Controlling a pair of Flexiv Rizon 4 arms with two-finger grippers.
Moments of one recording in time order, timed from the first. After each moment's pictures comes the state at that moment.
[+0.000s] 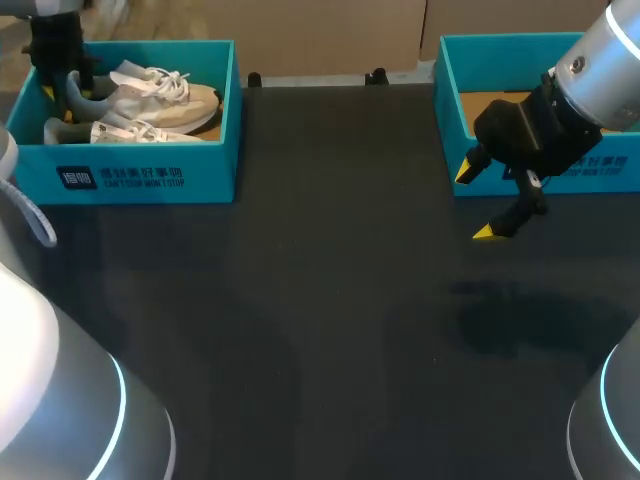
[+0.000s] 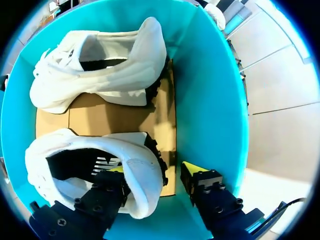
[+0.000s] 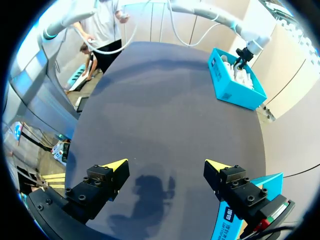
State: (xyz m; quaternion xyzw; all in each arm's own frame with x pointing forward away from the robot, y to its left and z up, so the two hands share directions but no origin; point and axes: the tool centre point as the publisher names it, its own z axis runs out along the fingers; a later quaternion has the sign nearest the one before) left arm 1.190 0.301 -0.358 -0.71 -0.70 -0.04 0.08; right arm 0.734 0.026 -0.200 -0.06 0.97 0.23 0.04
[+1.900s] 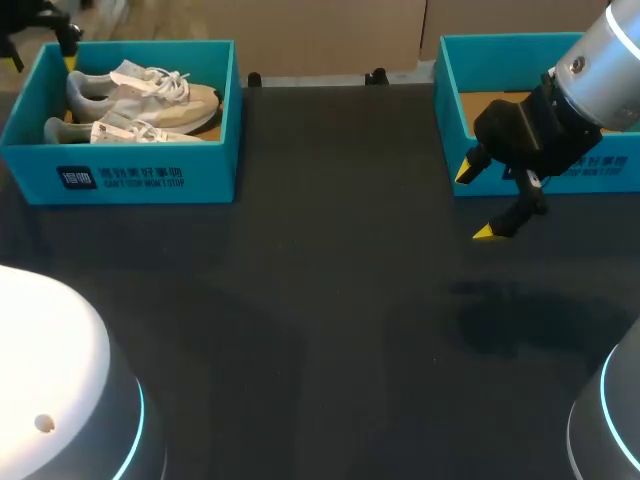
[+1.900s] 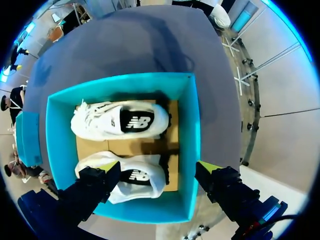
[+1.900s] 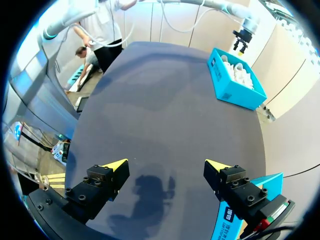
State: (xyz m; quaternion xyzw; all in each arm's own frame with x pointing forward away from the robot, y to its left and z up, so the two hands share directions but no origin) left arm 1.119 0.290 -0.246 -0.71 -0.70 0.02 0.01; right arm 0.734 0.026 -0.200 -0.06 0.97 0.23 0.04
